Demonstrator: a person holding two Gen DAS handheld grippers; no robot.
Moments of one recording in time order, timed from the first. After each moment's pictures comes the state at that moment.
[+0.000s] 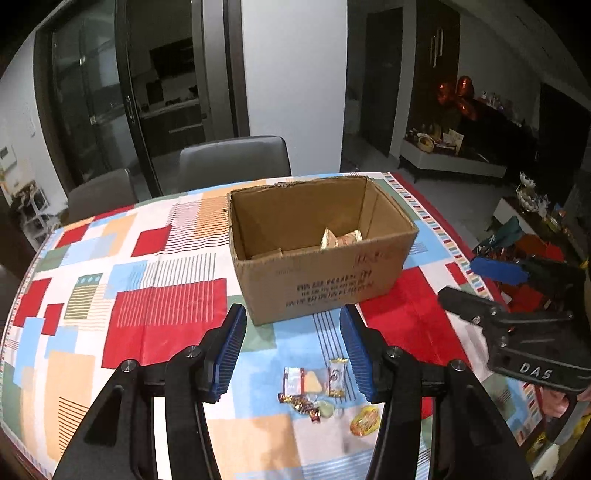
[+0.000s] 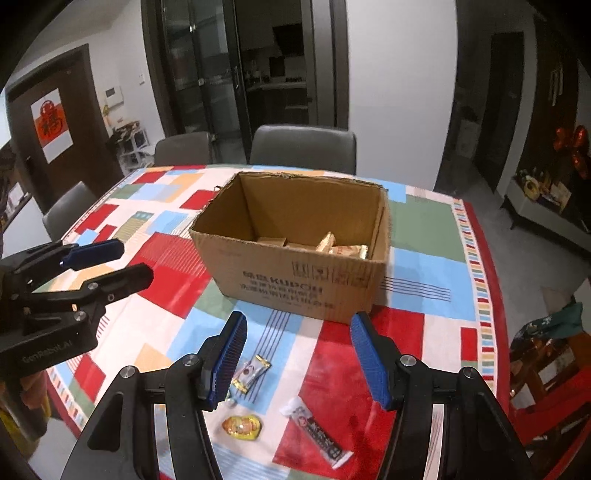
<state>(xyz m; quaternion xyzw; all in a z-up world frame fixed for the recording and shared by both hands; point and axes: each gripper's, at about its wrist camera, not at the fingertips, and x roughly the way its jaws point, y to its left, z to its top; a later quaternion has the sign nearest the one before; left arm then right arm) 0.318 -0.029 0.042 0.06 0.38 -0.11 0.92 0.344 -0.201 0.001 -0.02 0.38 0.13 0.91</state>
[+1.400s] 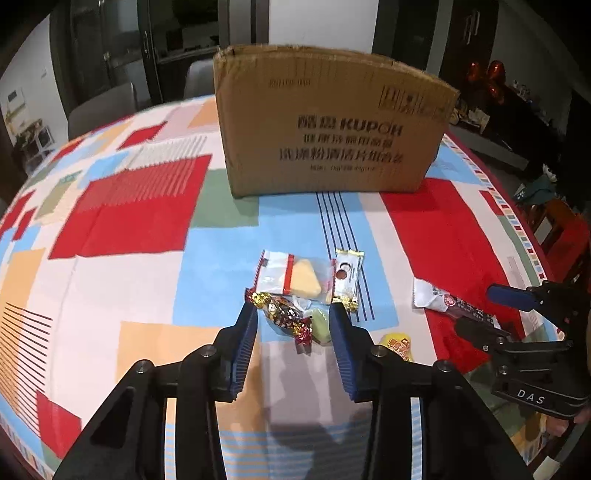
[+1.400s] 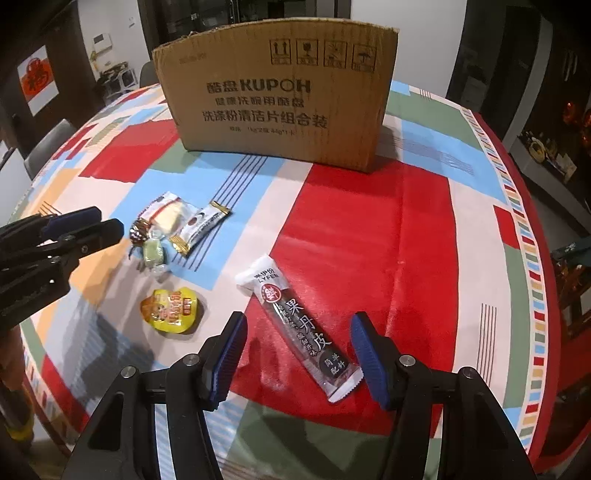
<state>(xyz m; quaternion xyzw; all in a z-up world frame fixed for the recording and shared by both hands) 0.295 -0.036 -0.117 0.01 0.47 -0.07 0.88 0.317 -0.217 -0.161 -0.06 0.50 0.13 0.85</state>
